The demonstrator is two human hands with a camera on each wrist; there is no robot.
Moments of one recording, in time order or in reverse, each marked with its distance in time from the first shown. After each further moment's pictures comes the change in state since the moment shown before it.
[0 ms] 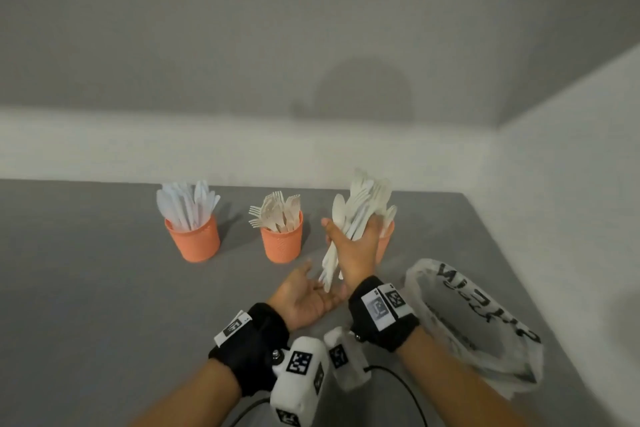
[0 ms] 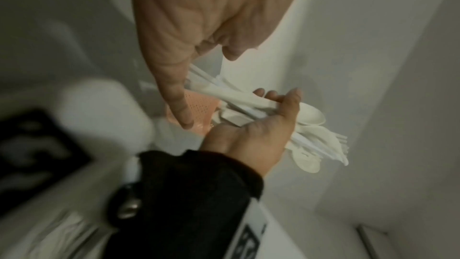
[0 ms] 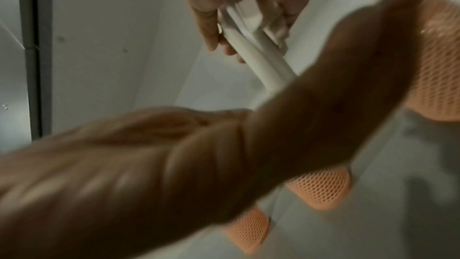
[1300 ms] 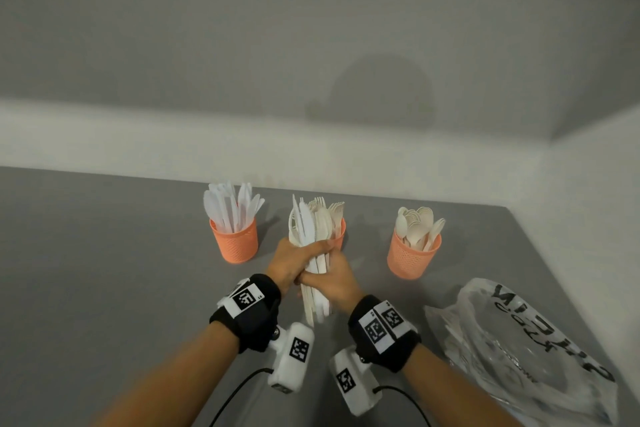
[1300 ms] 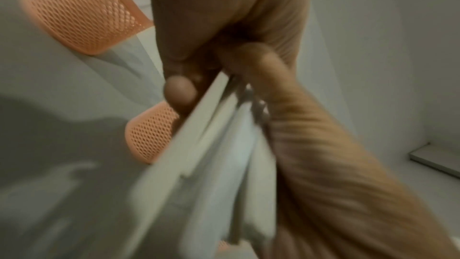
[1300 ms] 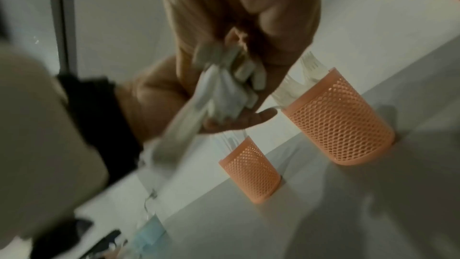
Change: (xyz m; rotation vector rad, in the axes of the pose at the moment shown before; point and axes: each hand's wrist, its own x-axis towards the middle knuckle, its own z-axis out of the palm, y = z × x) left_hand -0.011 0.088 -0.049 0.690 0.198 0.673; right_hand -0.025 0.054 0.069 -0.308 -0.582 0.067
